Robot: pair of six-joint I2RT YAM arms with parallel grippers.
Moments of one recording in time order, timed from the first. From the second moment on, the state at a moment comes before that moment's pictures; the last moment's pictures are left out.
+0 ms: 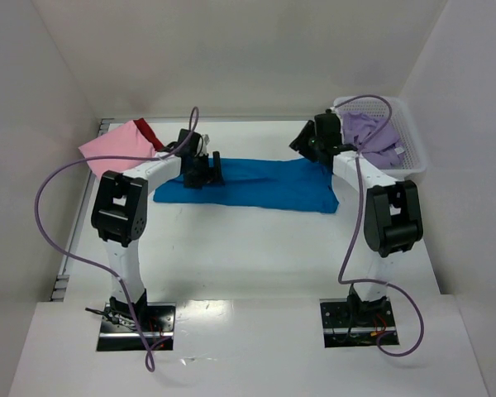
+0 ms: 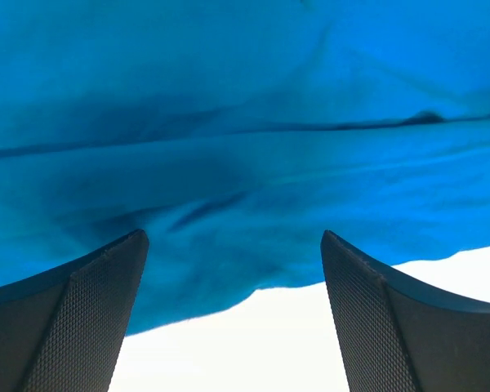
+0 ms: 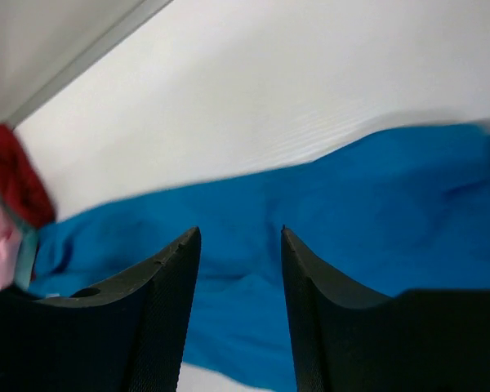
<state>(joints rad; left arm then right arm) -0.26 2.02 1.44 -0.43 0.22 -0.37 0.19 1.82 1.34 -0.11 0.00 0.72</state>
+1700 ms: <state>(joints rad) -0.10 2.03 1.48 -0.40 0.13 -0.31 0.49 2.09 1.41 -0.10 -0.09 0.71</state>
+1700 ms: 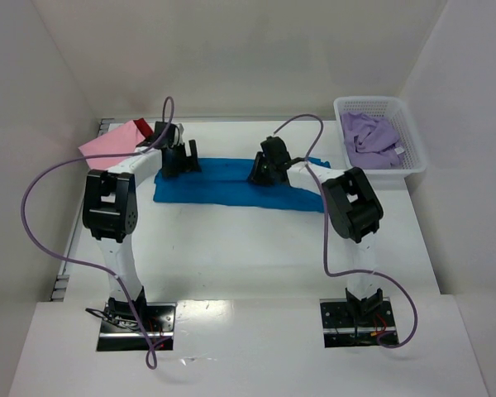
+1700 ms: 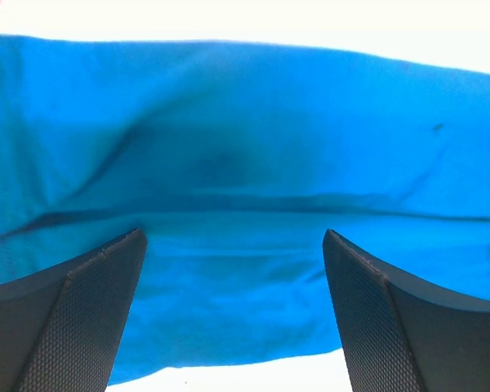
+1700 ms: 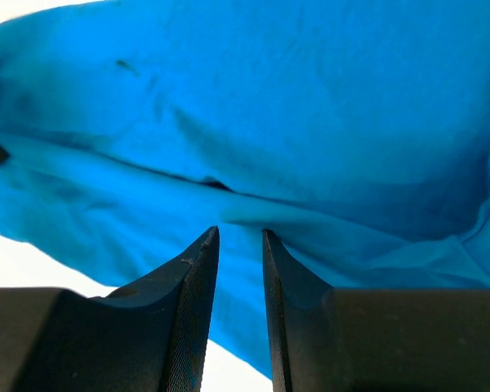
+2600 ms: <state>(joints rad) -0.08 1.93 1.47 -0.40 0.19 -0.27 0.47 2.17 1.57 -0.10 0.00 0.70</state>
